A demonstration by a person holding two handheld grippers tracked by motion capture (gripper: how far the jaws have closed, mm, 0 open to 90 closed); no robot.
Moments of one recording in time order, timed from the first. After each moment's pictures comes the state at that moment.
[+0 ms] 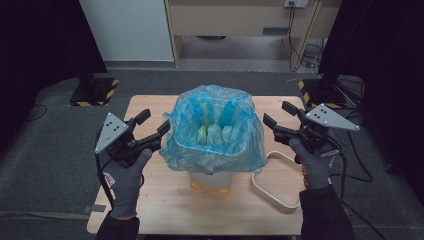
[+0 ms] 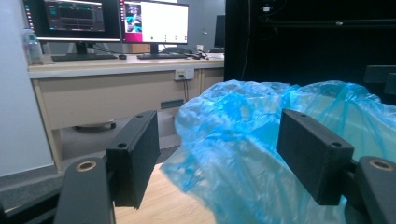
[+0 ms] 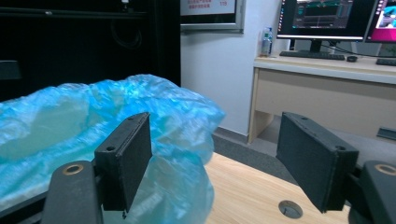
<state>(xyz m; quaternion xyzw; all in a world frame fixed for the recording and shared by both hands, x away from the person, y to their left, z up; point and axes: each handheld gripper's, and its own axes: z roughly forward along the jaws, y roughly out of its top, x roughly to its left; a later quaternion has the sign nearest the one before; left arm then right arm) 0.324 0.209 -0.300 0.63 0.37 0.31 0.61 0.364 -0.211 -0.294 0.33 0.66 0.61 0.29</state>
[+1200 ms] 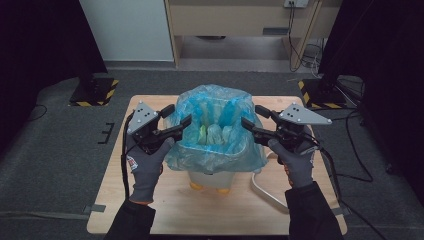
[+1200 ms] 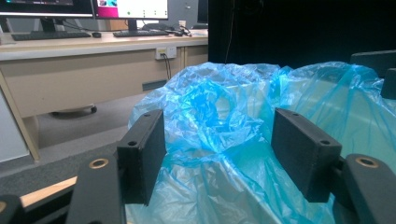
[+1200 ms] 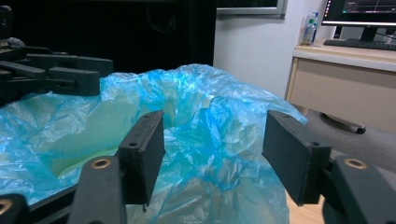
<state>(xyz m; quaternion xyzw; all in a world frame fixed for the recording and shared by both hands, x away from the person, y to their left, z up) 0.362 0.172 -0.305 0.68 0.35 0.28 0.59 0.367 -0.167 -0.295 0.30 0.70 0.60 0.24</state>
